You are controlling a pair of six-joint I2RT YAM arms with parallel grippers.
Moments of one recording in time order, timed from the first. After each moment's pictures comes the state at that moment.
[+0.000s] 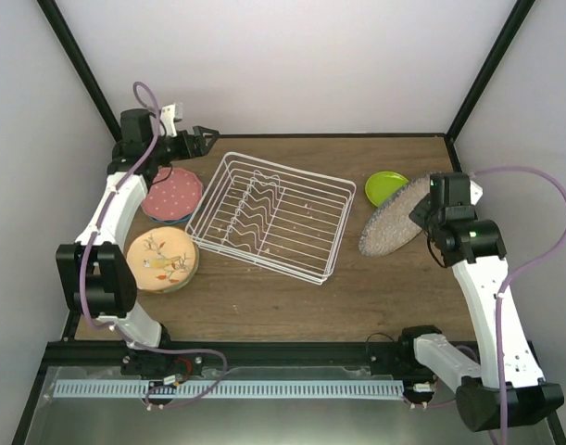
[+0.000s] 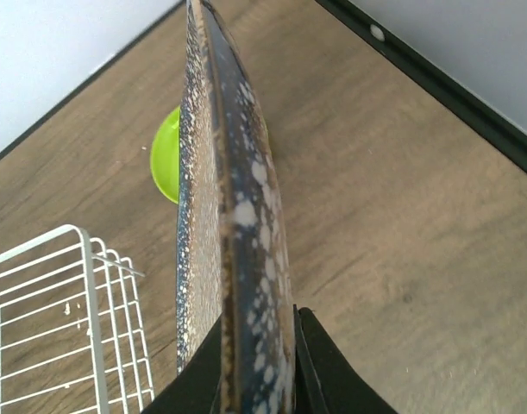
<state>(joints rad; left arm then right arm) 0.00 1.62 1.43 -0.24 0.66 -0.32 0.11 0.98 1.21 -1.00 0.30 0.67</state>
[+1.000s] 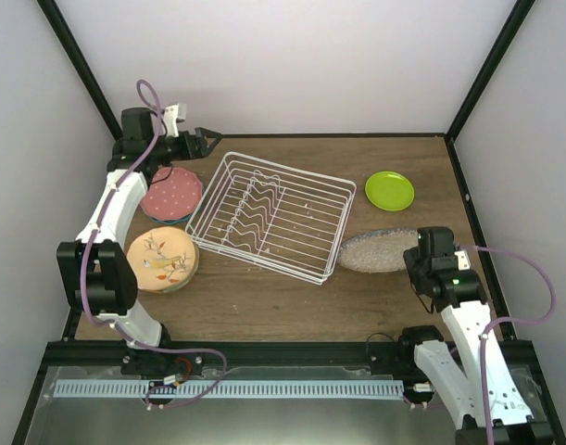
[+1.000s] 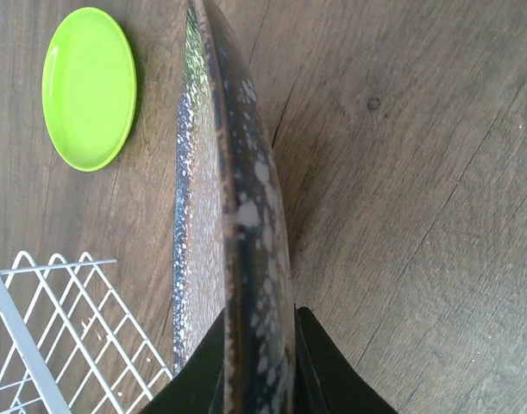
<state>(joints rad) 0.00 1.65 1.47 -0.30 0.71 -0.27 0.11 0.68 0.71 -0.97 0.20 1.30</state>
